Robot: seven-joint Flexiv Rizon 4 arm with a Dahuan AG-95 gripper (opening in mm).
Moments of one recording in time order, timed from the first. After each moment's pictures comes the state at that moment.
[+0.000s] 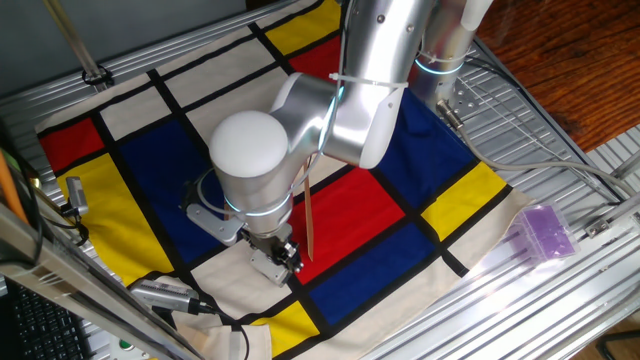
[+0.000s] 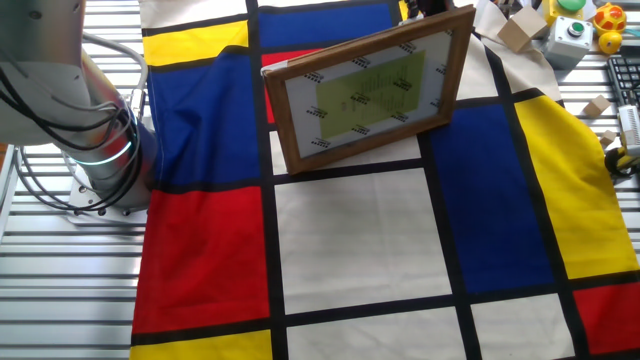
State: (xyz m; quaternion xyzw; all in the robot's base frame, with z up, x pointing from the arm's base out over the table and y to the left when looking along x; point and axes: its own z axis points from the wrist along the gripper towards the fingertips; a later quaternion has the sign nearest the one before) arm 0.562 0.252 0.087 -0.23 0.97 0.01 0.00
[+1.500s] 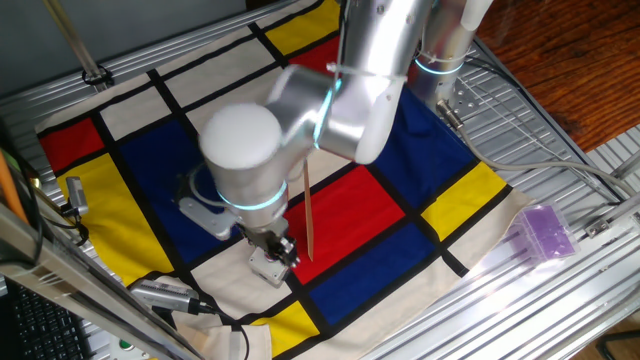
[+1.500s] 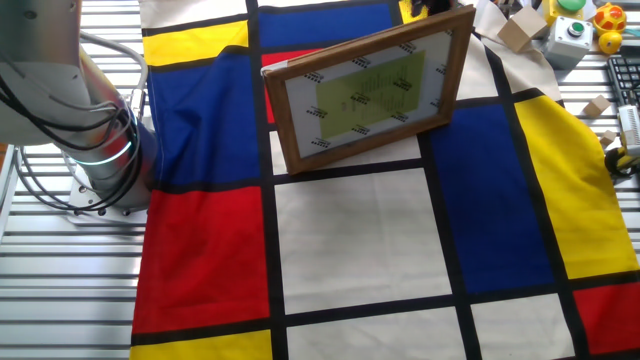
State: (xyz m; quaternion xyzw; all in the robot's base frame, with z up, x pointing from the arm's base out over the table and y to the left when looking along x) arm 0.562 0.246 0.124 -0.23 0.97 0.02 -0.01
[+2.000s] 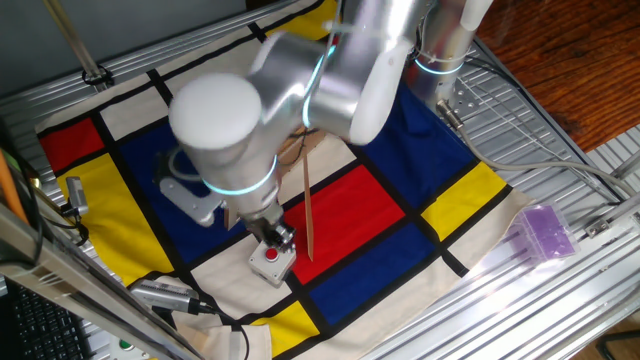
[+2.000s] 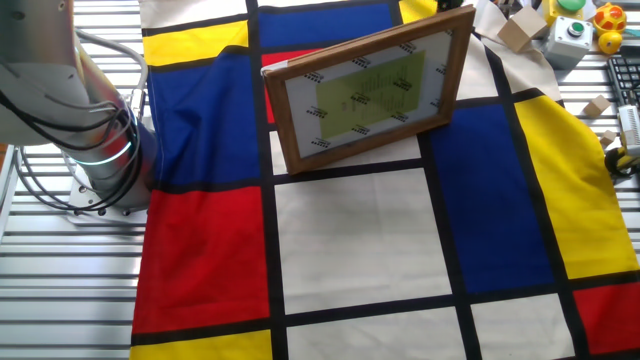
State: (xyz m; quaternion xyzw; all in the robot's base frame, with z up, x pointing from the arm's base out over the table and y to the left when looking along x) arm 0.553 0.248 0.189 -0.19 0.98 0.01 -0.04
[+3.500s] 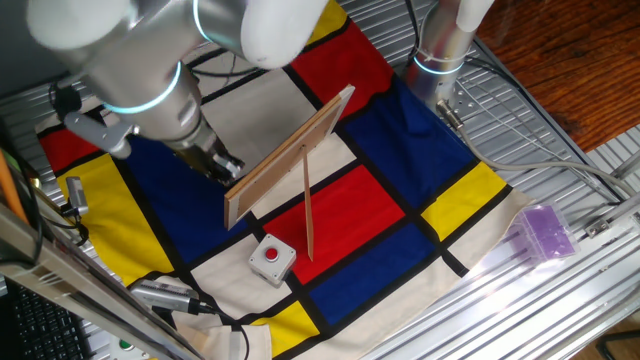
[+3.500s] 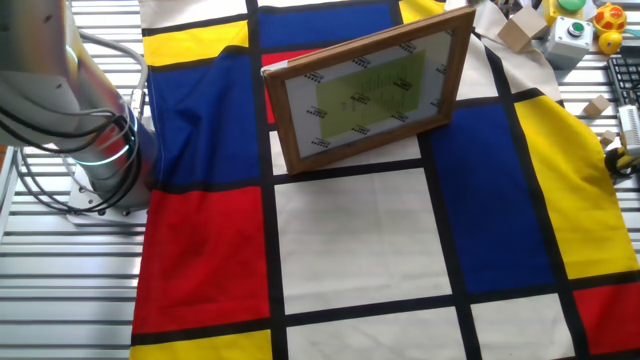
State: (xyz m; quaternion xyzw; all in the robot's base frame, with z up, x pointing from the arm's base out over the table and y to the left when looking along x) arm 0.593 0.118 0.258 -0.28 0.96 0.01 -0.08
